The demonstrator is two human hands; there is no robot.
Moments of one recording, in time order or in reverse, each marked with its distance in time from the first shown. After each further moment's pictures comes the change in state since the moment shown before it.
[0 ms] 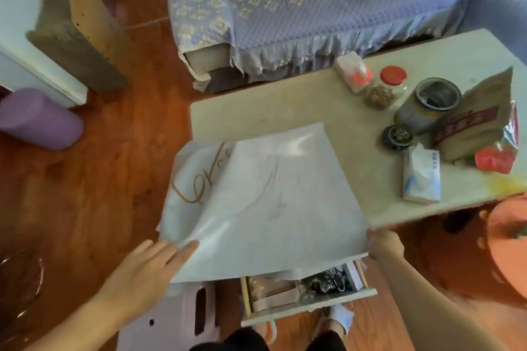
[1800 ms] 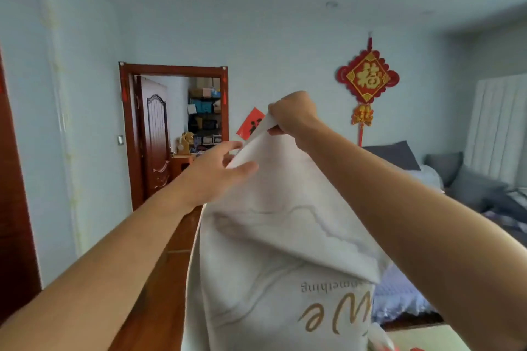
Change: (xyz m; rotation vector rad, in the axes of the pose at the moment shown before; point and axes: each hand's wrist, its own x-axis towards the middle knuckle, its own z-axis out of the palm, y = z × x) left_hand 0.007 -0.167 -0.523 -0.889 0.782 -0.226; right_hand -0.698 -0.501 -0.166 0.422 0.029 -1.544
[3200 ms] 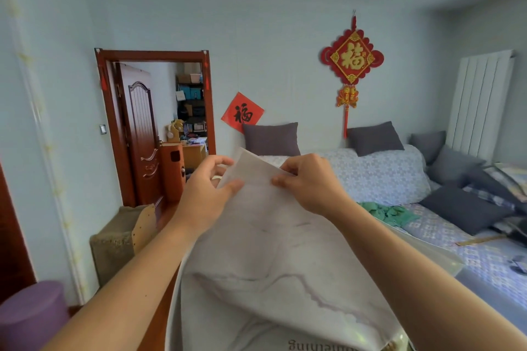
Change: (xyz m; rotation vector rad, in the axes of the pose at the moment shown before) left_hand -0.020 0.010 0.133 -0.101 0.319 0.101; right_hand -0.099 0.137 -0.126 -0.400 -0.164 -0.243
